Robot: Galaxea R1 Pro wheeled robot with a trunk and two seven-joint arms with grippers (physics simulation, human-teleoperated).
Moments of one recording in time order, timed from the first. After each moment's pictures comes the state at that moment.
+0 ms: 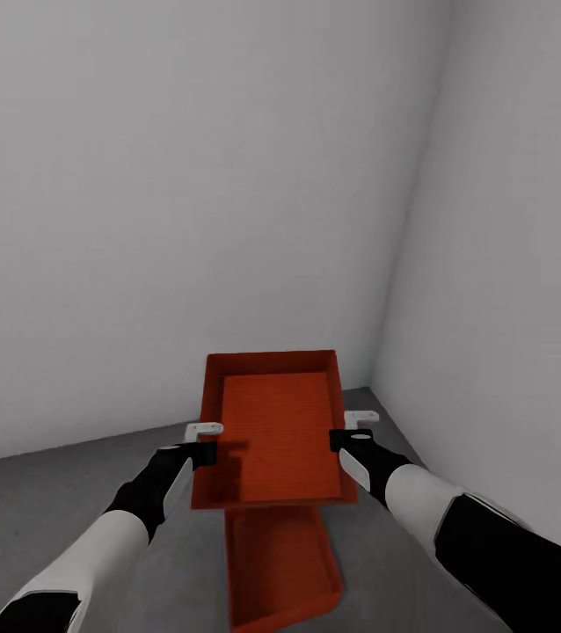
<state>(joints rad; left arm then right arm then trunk) -0.77 -0.07 0.02 -0.54 0.02 0.39 0.04 -1.02 0.12 0.95 -0.09 -0.93 0.08 -0.30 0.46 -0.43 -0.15</state>
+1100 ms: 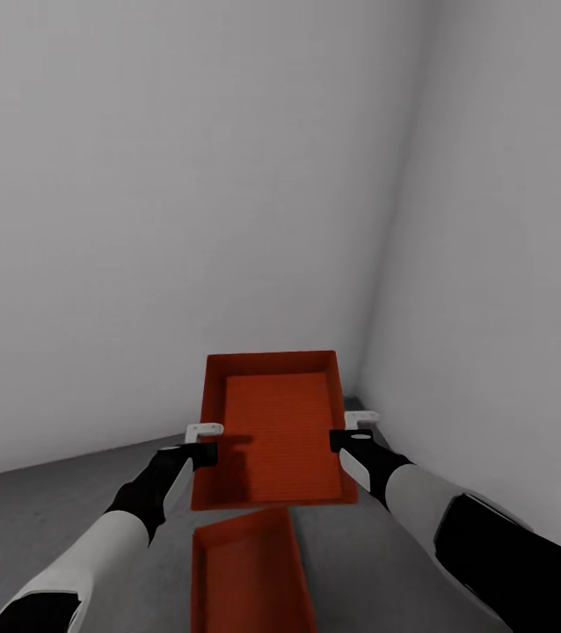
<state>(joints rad) -0.77 -0.07 0.02 -0.54 0.03 0.39 0.05 -1.02 0.12 0.96 -0.09 -0.93 0.08 -0.30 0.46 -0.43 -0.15</state>
